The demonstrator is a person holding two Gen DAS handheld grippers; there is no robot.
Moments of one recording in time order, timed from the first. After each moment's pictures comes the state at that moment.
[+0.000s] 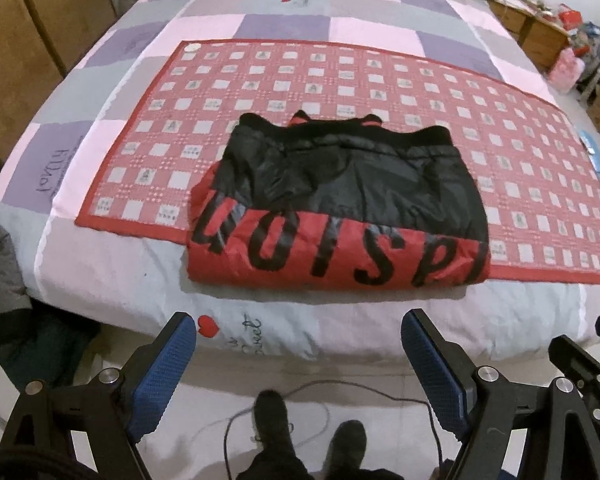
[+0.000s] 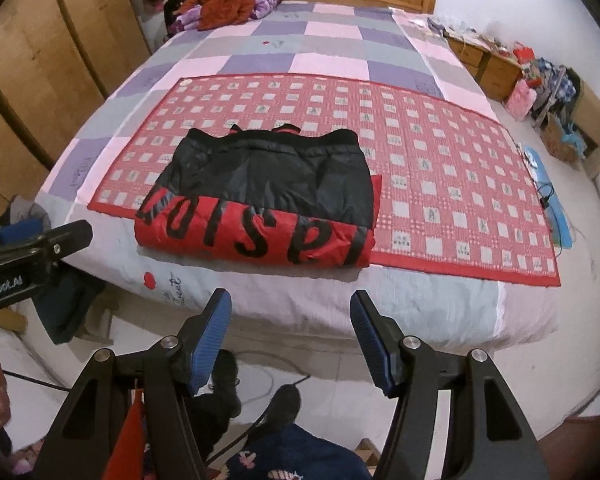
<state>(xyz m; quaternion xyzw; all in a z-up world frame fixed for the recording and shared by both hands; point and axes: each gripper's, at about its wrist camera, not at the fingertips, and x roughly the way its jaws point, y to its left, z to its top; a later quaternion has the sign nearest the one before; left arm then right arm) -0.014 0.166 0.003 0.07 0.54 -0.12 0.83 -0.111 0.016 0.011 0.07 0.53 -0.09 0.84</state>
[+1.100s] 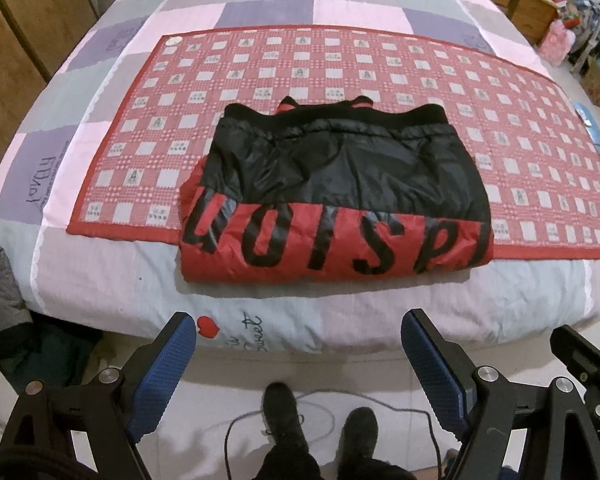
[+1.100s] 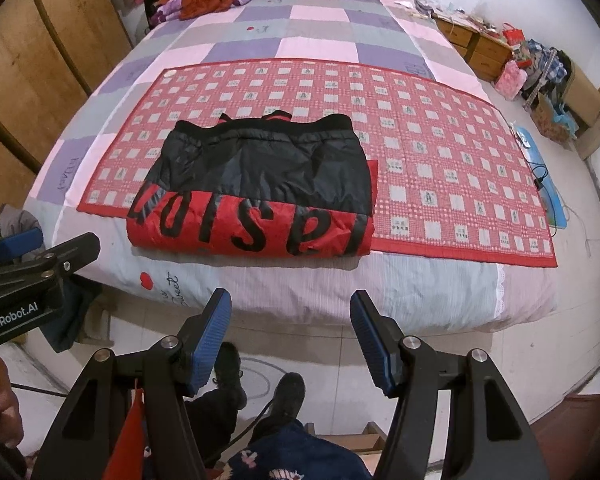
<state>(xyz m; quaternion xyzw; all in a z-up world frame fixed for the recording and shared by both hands) -0.002 0.157 -0.009 0.10 0.55 -0.14 0.82 -0.100 0.022 0.002 0.08 0.55 -0.11 0.83</state>
